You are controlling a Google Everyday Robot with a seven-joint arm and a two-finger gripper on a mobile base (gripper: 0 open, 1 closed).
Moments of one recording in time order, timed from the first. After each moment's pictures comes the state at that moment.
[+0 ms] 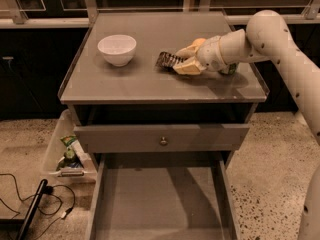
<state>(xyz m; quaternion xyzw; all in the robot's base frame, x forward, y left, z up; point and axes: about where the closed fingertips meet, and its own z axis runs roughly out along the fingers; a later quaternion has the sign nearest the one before) 0.719 -0.099 0.846 -0.58 0.65 0.20 0.45</state>
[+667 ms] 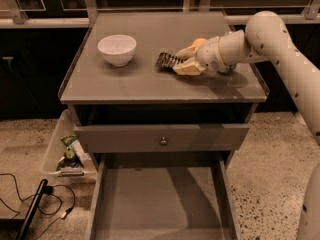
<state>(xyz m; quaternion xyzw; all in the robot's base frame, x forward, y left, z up) 0.720 -0.098 0.843 -0.57 0.65 0.20 0.45</state>
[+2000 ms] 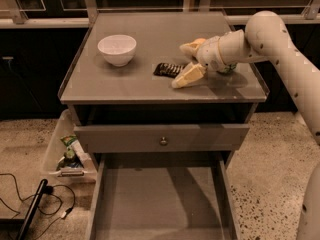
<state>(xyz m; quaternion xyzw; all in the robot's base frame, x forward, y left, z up) 0.720 -0.098 0.843 -0.57 0.65 0.20 0.45</state>
